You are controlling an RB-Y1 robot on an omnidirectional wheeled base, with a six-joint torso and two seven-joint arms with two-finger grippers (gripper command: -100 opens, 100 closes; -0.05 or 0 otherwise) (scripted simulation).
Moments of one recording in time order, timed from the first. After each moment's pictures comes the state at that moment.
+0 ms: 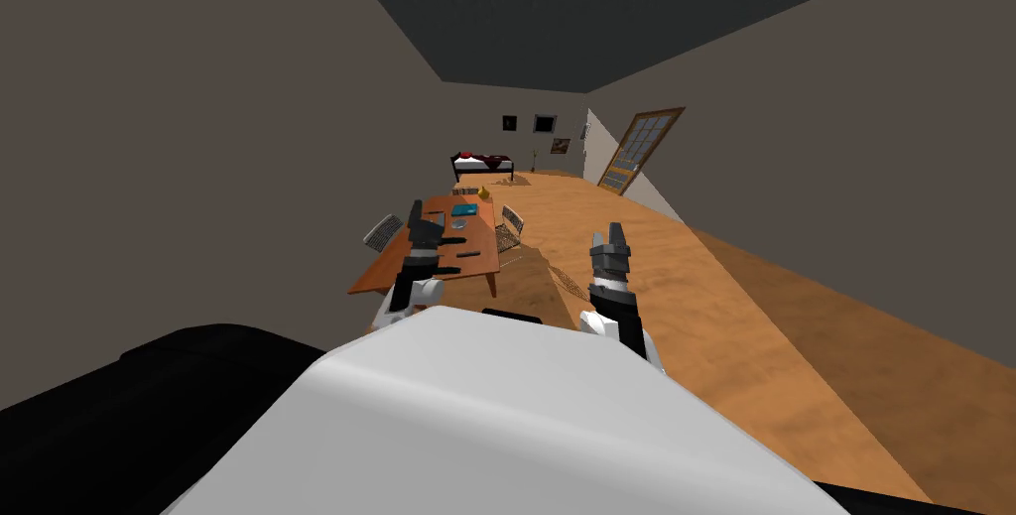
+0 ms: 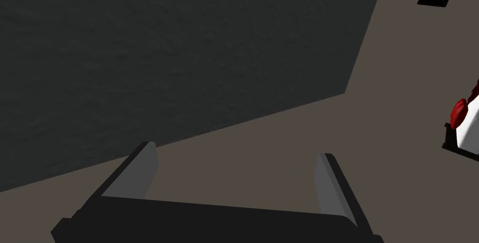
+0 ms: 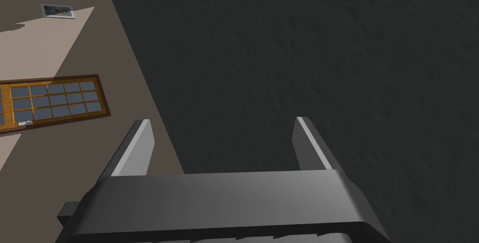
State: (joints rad) left arm 0.43 0.12 0.10 -2.23 0.14 -0.38 0.11; right arm 0.52 -0.04 0.06 -2.27 0.07 -0.36 0.08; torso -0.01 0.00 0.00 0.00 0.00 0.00
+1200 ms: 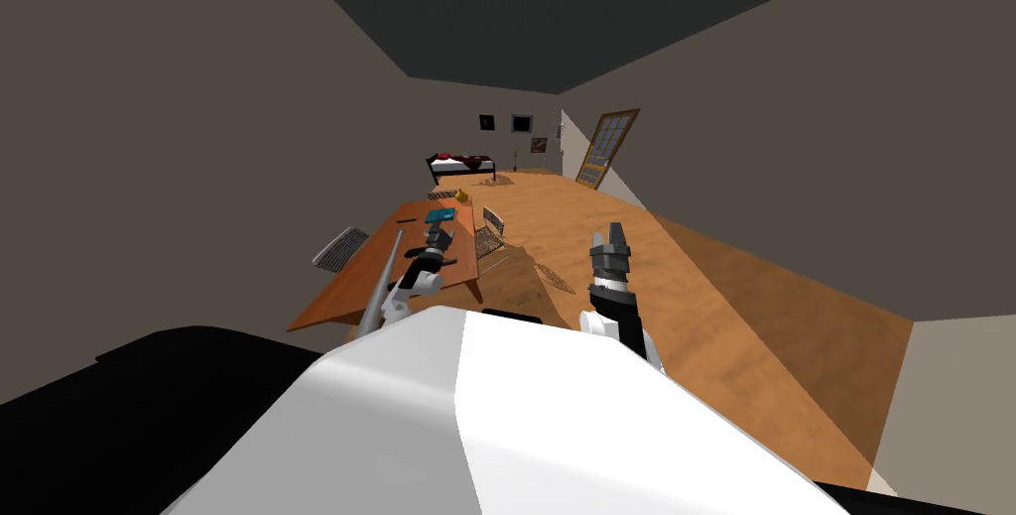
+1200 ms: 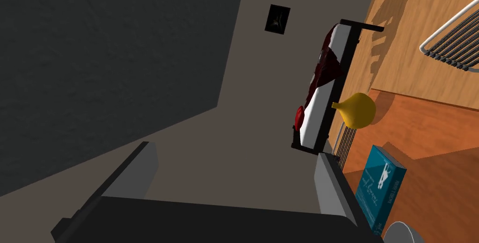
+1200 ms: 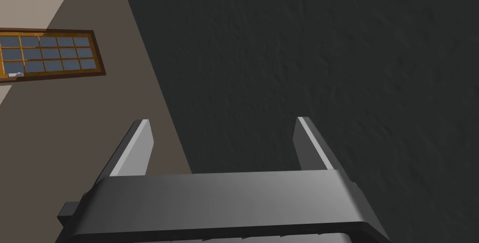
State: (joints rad) left arm 0.32 0.25 0.14 -1.95 0.28 -0.09 0.15; right arm 0.52 -0.04 0.06 -2.27 0.07 -0.36 0.08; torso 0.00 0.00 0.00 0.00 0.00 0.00
